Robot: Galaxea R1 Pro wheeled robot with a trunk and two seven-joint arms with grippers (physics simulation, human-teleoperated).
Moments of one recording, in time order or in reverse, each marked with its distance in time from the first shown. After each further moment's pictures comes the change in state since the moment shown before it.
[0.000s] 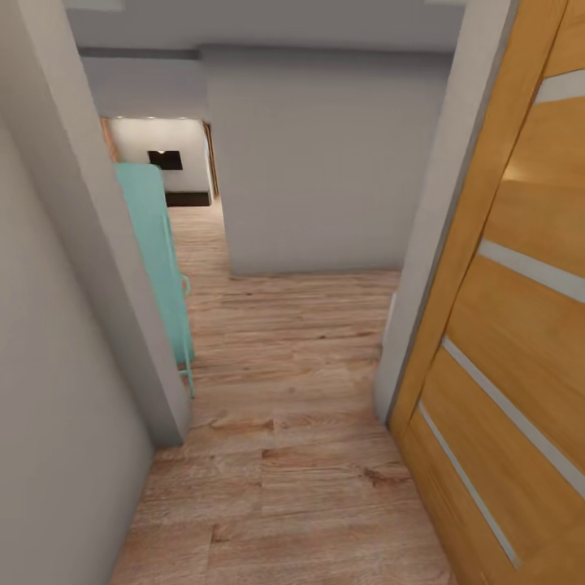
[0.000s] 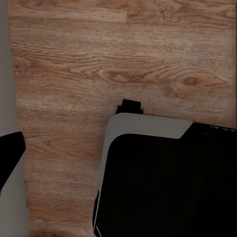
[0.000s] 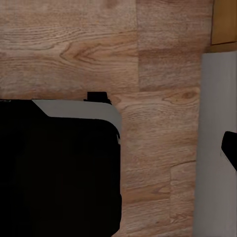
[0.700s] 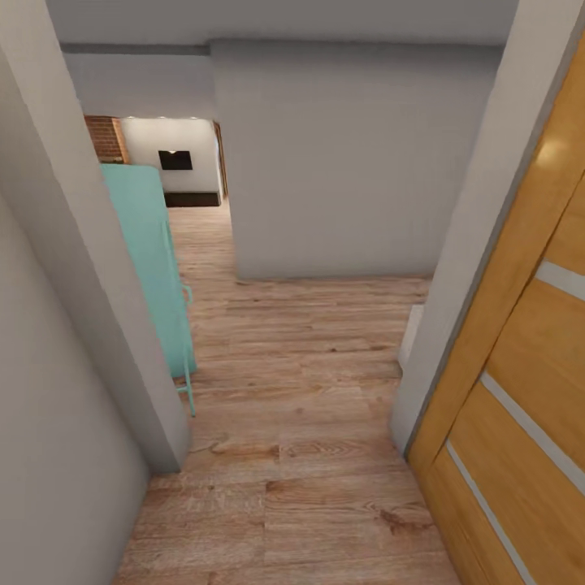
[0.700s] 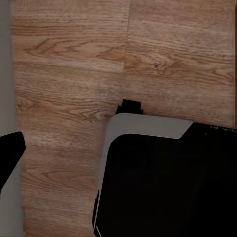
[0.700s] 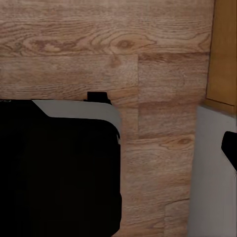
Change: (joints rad) left arm 0.000 0.000 0.000 0.000 0.000 -0.001 0.000; right arm 0.000 0.000 0.000 0.000 0.000 0.000 0.000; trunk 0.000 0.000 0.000
